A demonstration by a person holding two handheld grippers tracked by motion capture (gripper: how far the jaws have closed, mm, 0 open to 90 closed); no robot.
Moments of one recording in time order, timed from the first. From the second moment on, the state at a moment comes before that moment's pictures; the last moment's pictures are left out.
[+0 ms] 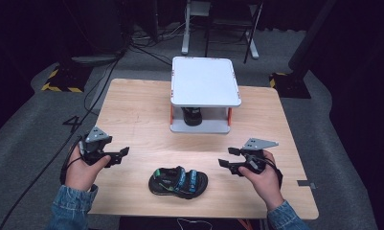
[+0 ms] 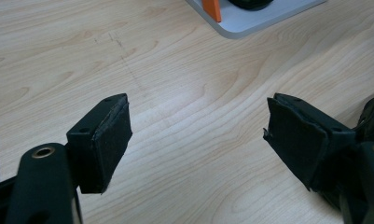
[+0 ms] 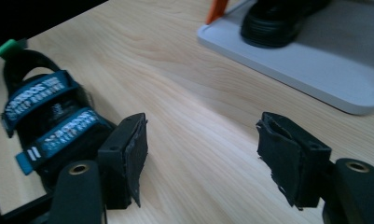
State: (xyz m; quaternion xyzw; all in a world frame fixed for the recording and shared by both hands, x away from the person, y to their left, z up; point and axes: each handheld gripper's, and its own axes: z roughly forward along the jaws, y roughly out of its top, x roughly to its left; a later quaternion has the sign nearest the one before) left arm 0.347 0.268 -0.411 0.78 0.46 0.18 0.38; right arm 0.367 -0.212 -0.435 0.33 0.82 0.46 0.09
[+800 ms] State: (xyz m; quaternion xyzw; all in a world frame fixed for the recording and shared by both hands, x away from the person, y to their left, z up) left arm 0.336 0.278 -0.416 0.78 0.47 0.18 0.37; right arm 0.330 -0.098 -0.442 0.19 0.87 0.46 0.02
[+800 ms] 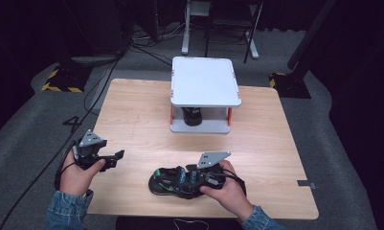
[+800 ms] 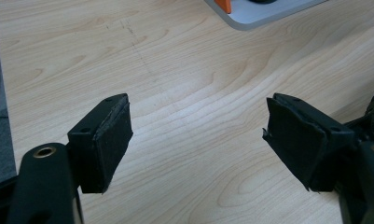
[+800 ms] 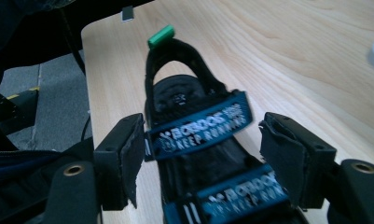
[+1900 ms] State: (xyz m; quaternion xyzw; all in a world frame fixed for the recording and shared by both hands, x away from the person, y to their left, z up) left arm 0.343 0.282 -0.424 0.77 0.48 0.17 0.38; right arm 0.348 -0.132 -0.417 0.18 0.88 0.43 0.09
